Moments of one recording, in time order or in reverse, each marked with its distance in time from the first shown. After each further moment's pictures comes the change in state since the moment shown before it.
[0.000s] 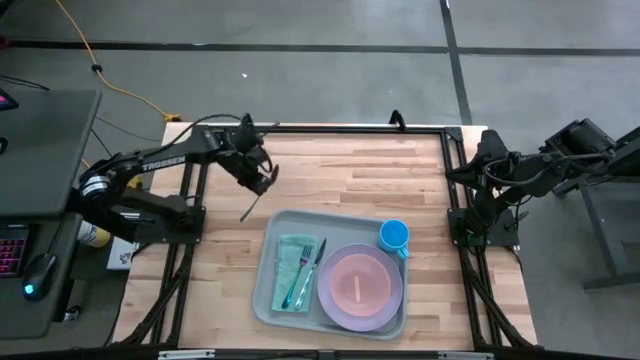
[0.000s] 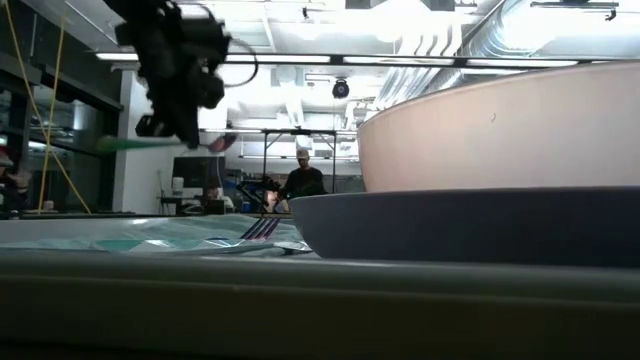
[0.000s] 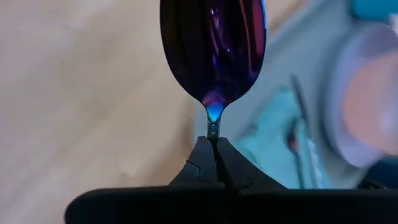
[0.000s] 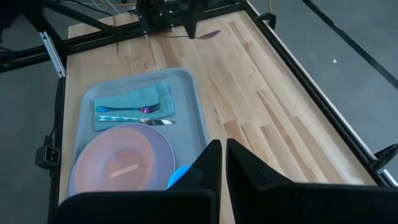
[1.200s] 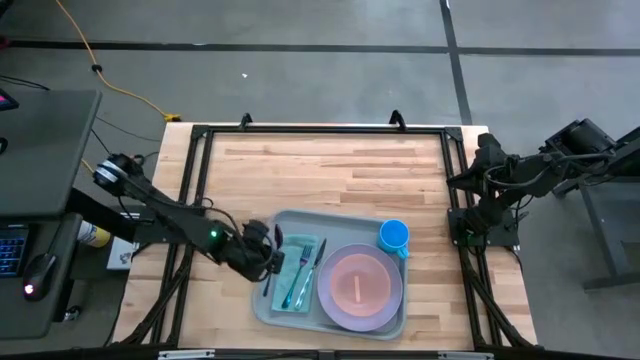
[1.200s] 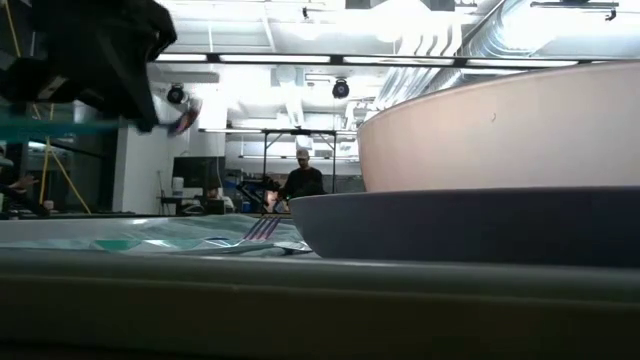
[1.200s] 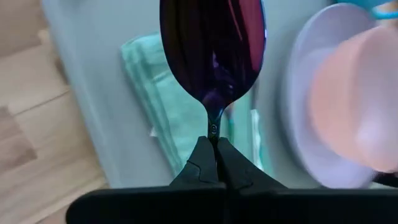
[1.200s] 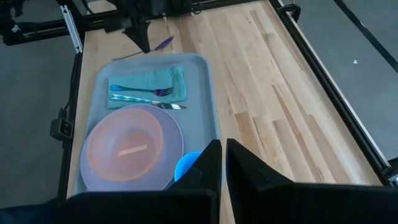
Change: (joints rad) left arm -1.071 0.159 0.008 0.242 -0.787 -1.272; right arm 0.000 -0.001 0.000 0.000 -0.090 -0.078
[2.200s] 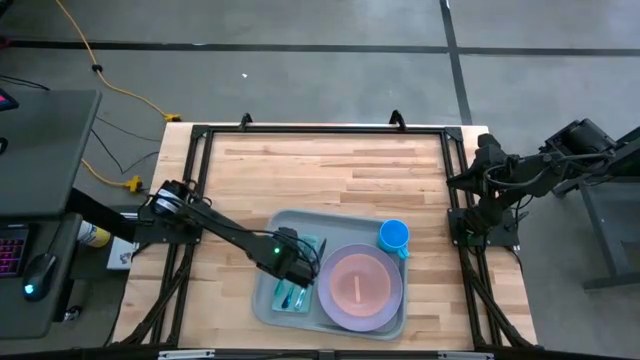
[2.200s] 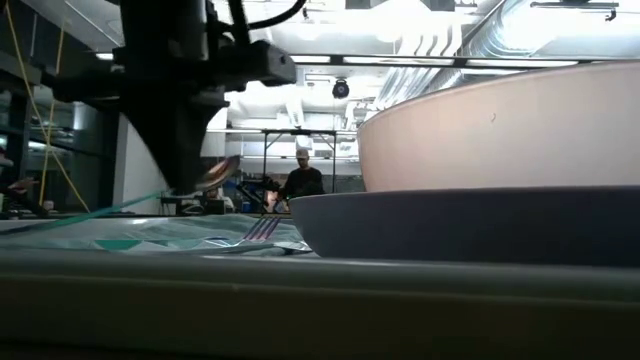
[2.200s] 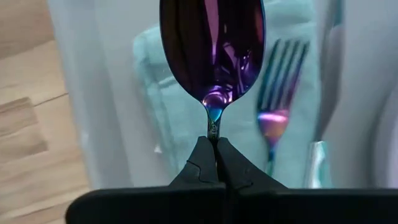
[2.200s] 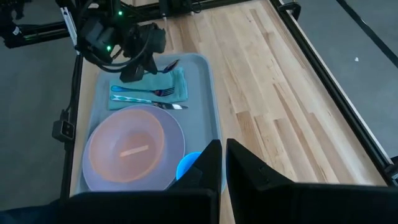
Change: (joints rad) left arm 0.124 0.519 0.504 -0.442 0.135 -0.034; right arm 0.000 0.000 0.000 0.000 -0.002 0.015
